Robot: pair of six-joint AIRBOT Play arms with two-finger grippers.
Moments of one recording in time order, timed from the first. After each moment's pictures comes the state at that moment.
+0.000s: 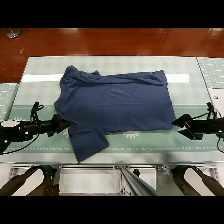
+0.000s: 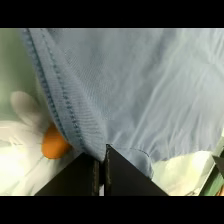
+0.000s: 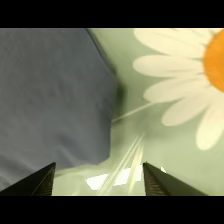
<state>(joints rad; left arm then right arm) 0.32 -1.05 0.33 0.53 -1.01 -1.11 -0.51 -1.01 0.50 -1.01 1.14 1.48</state>
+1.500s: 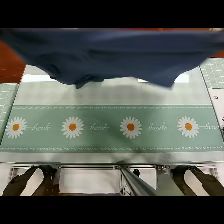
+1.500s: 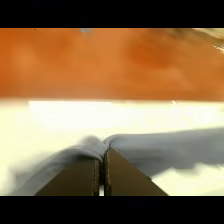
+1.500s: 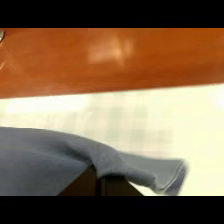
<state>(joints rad) 0.40 -0.84 1.48 0.62 -1.19 -1.19 -0.32 -0.85 1.64 -0.99 1.37 1.47</state>
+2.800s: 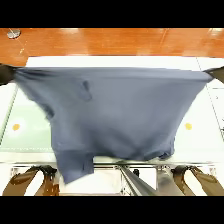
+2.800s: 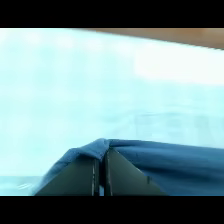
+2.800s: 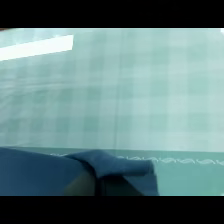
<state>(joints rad) 0.19 -0.75 1.05 1.19 -0.97 -1.43 -0.32 -0.86 1.27 -1.02 1.33 1.43</state>
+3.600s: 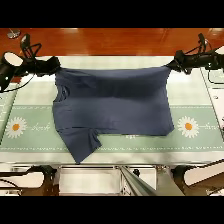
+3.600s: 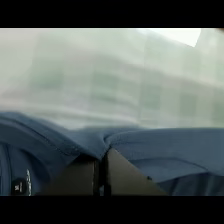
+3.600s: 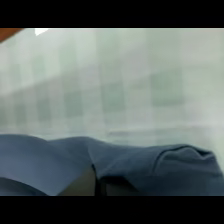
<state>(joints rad) 0.08 -1.52 1.31 1.00 -0.78 -1.46 -0.24 -1.75 1.62 -0.78 1.13 1.41</state>
